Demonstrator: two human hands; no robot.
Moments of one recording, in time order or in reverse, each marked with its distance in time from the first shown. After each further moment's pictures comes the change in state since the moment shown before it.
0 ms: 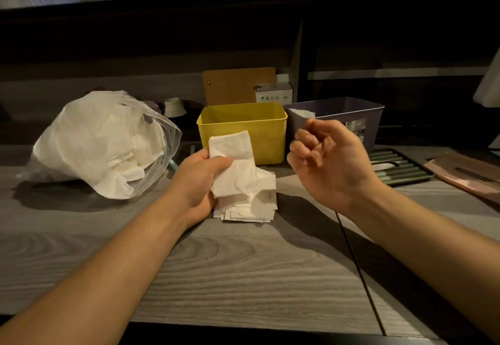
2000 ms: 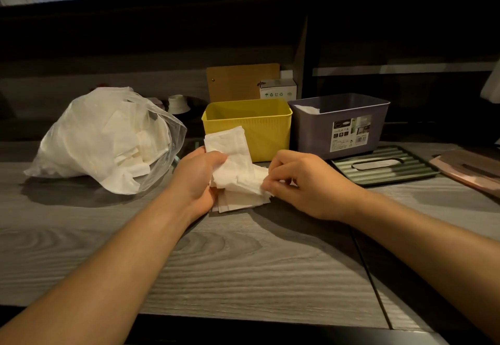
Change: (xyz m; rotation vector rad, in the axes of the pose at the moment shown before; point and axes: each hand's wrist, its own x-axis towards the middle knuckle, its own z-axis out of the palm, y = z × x) left_hand 0.003 0.000 -0.005 -0.030 0.112 -0.010; right_hand 0.000 0.019 -0.014 -1.825 -0.409 -0.383
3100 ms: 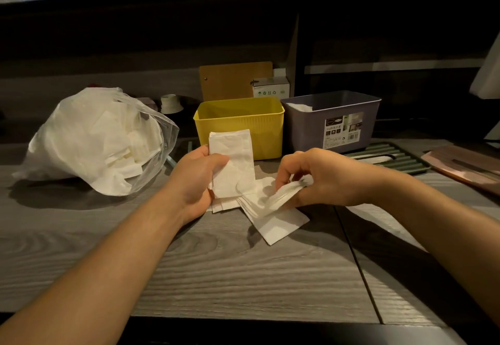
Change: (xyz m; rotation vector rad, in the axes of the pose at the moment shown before) left_hand -0.003 -0.002 0.002 0.098 -0.112 -0.007; right_hand -0.010 0.006 -0.039 0.166 -0.331 0.171
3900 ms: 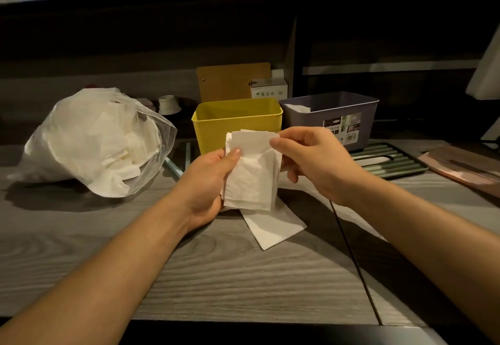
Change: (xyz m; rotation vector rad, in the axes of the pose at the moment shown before) left_hand -0.012 -0.002 0.014 0.042 -0.169 0.013; right_hand 0.021 -0.013 0.017 0.624 0.548 0.167
